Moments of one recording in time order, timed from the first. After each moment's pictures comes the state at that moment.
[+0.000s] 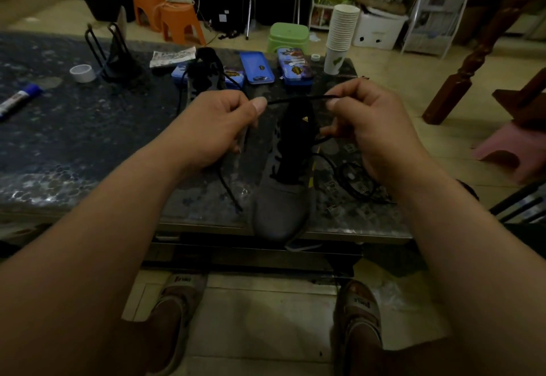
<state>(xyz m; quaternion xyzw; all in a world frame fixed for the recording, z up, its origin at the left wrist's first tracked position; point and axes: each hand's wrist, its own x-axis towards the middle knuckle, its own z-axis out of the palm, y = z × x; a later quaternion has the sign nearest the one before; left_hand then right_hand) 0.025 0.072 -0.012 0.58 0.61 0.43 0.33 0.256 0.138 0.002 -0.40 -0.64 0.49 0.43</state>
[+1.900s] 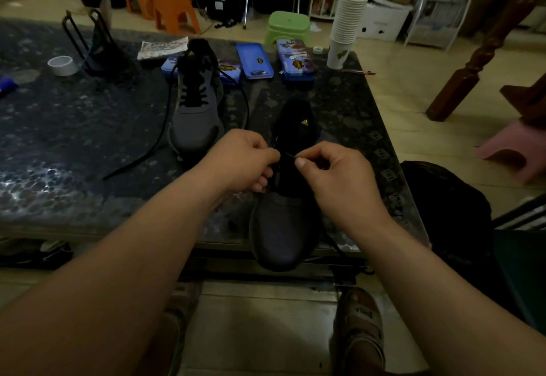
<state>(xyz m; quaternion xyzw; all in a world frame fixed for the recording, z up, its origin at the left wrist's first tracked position) 0.056 0.115 -0.066 0.44 0.70 0.36 0.43 0.233 0.131 -0.077 -0.52 -0.71 0.32 0.35</state>
